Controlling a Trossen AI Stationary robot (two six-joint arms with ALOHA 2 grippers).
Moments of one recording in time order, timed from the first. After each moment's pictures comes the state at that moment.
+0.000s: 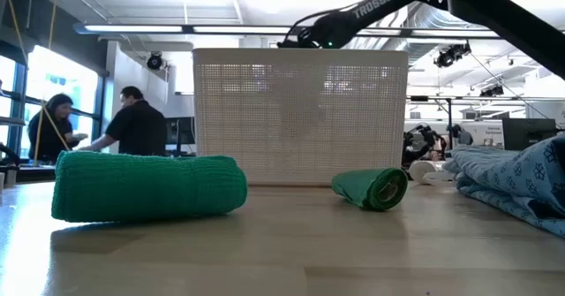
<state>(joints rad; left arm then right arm) 0.67 1.60 2.30 -1.16 0.18 0.10 -0.57 2.24 1.97 -0.85 -0.08 -0.05</state>
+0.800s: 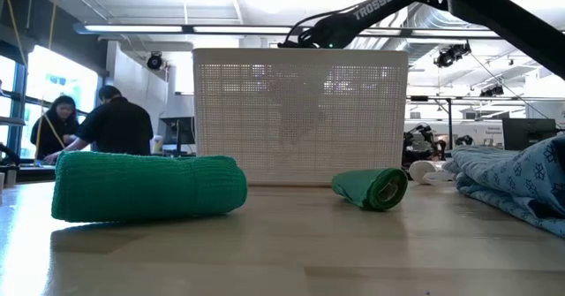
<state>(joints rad) 0.67 1.58 2.30 -1.17 0.18 -0.04 -0.57 2.24 1.96 -0.82 -0.11 -0.10</state>
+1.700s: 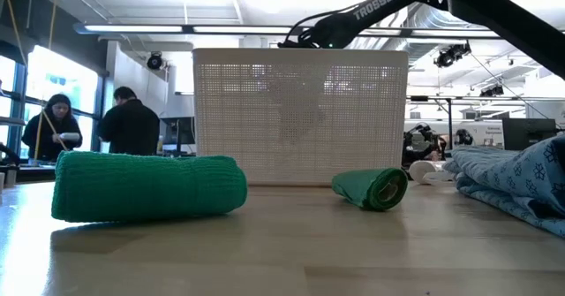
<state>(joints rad) 0.67 1.58 2.30 -1.12 0.26 -0.03 -0.57 2.24 1.96 -0.82 -0.07 -0.08</state>
